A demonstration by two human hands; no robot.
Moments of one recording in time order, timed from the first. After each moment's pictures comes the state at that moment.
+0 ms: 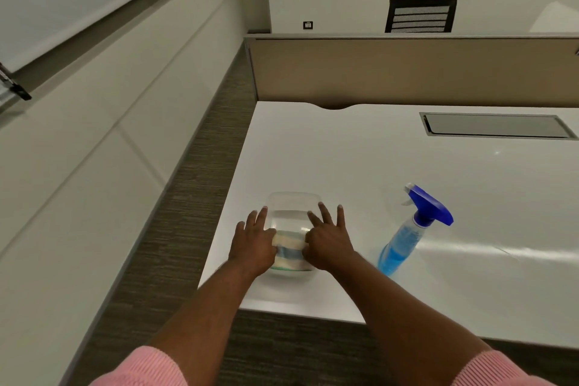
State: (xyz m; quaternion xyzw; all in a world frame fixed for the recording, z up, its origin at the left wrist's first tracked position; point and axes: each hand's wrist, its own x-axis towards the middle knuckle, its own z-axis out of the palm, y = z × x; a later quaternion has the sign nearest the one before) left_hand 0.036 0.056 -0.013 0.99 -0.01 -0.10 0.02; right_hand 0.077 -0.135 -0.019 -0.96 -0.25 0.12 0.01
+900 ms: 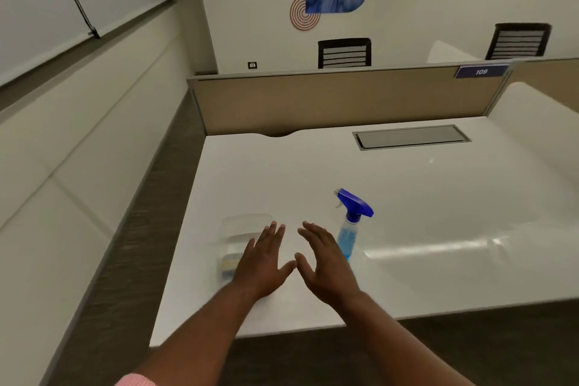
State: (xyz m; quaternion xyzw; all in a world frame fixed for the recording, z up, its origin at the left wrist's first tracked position) left_hand 0.027 -0.044 0.004 0.98 -0.11 -0.07 0.16; right_hand -0.002 -0.223 0.019 -0.93 -0.10 -0.05 0.34
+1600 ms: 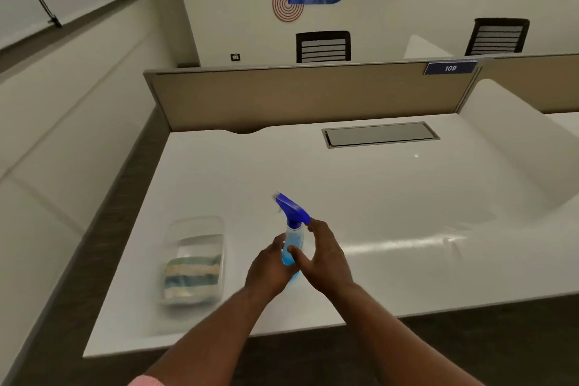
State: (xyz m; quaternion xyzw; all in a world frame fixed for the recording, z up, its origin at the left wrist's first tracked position) left_hand 0.036 -0.202 0.000 0.94 -0.01 -0.12 0.32; right_hand 0.022 -0.345 0.017 -0.91 -0.01 -0.04 0.41
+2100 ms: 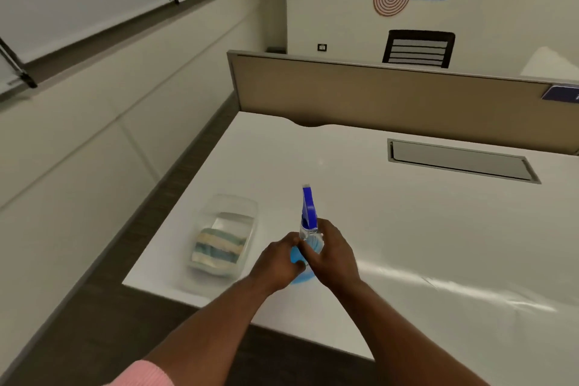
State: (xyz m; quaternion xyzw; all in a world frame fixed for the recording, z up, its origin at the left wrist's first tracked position) left_hand 0.038 -0.196 0.008 0.92 0.09 -0.08 0.37; right_hand 0.080 -0.337 0.007 -0.89 -0.14 0.03 0.43
